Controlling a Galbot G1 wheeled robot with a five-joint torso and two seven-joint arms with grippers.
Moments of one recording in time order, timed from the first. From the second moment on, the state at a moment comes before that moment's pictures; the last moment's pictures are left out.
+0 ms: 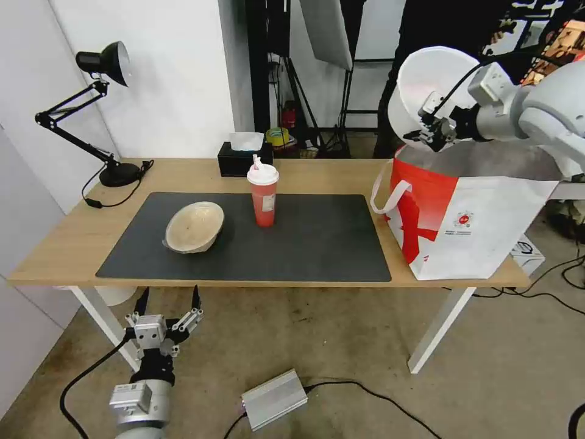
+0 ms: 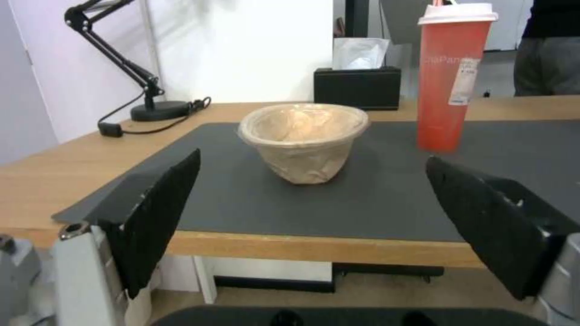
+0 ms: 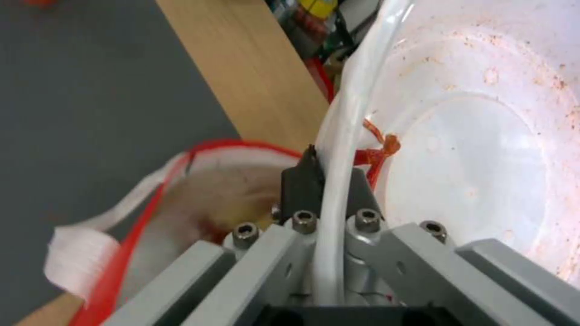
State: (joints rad) left arm 1.74 -1.56 -0.62 -2.21 -0.01 -0.10 -0.03; right arm 0.50 0.46 -0.82 1.60 0.65 -0.62 -0.51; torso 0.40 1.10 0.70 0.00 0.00
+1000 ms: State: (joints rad) left arm 1.74 -1.56 -0.62 -2.21 -0.01 -0.10 -0.03; right arm 0.32 0.33 -0.70 1.61 0.59 -0.57 -0.54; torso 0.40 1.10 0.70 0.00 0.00
